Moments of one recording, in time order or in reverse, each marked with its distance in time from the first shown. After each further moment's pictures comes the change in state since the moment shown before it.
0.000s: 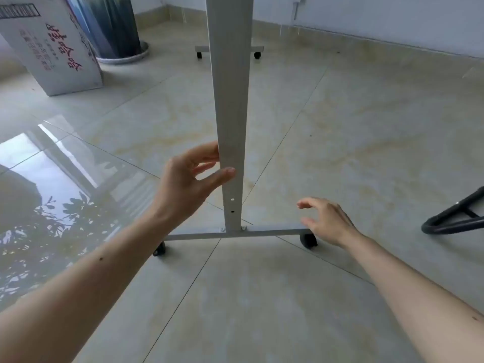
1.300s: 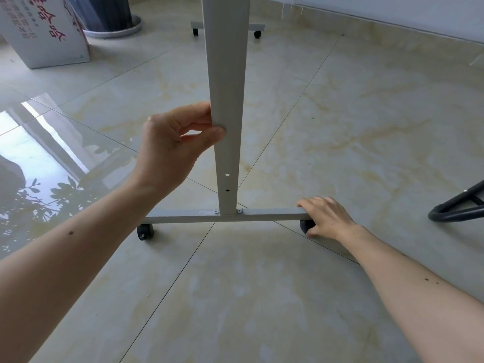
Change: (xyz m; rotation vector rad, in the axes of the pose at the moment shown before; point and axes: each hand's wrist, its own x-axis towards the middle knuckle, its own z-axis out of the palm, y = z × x) left_hand 0.004 -0.015 0.003 0.007 0.081 0.090; right_hand 0.021 0.046 0.046 -0.626 -0.197 -0.147
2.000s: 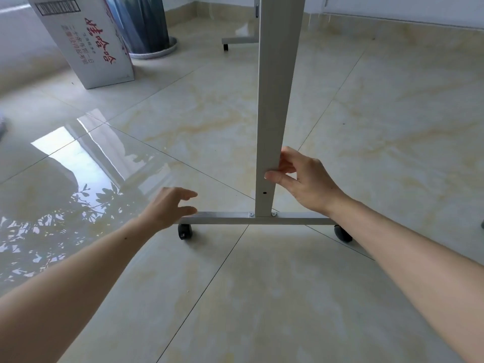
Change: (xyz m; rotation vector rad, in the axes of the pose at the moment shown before) left_hand -0.063 -0.145 -0.087 0.774 -0.420 -0.542; right_hand 0.008 -0.125 -0.114 0.917 0.380 -0.244
